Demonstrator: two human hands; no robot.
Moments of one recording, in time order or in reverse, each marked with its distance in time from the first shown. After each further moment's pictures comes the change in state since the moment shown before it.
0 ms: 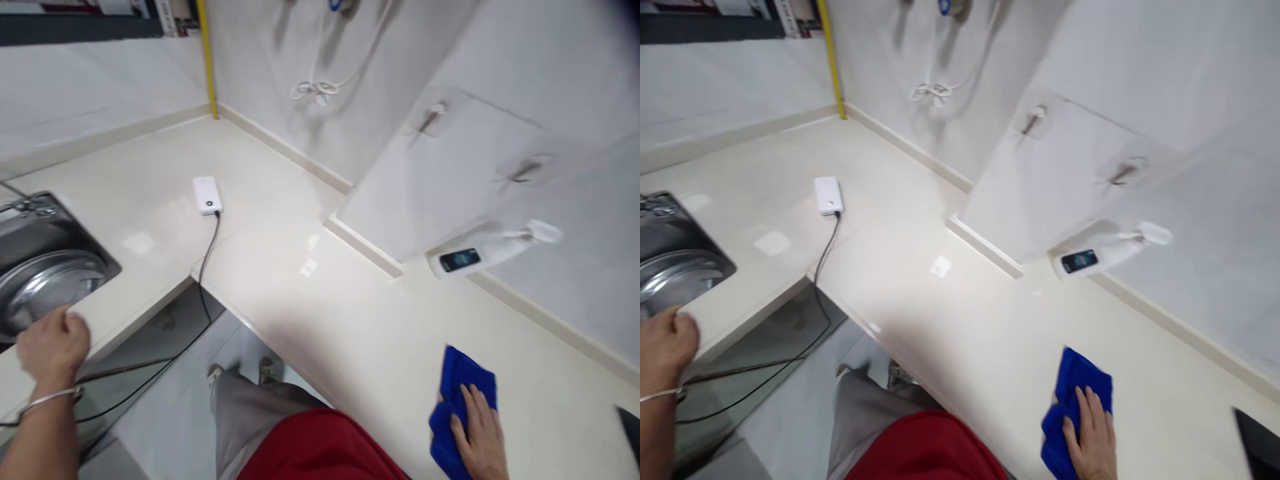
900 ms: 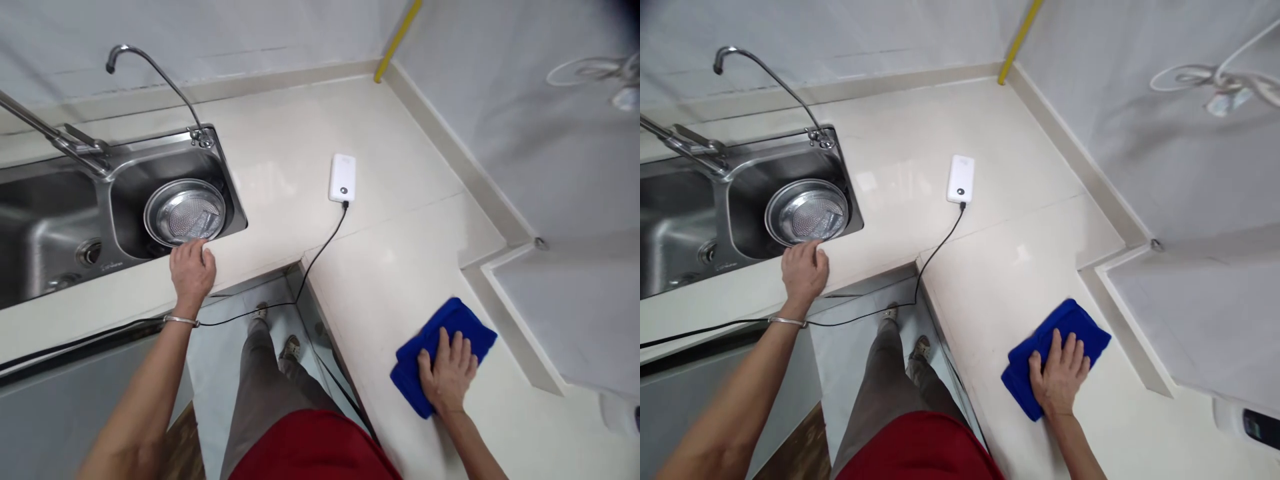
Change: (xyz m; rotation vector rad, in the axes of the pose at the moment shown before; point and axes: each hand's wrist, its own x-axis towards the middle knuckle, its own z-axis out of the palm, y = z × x) left_hand -0.009 -0.020 0.037 -0.159 0.238 0.010; right_hand 0.221 -0.296 0.074 0.044 -0.008 -0.416
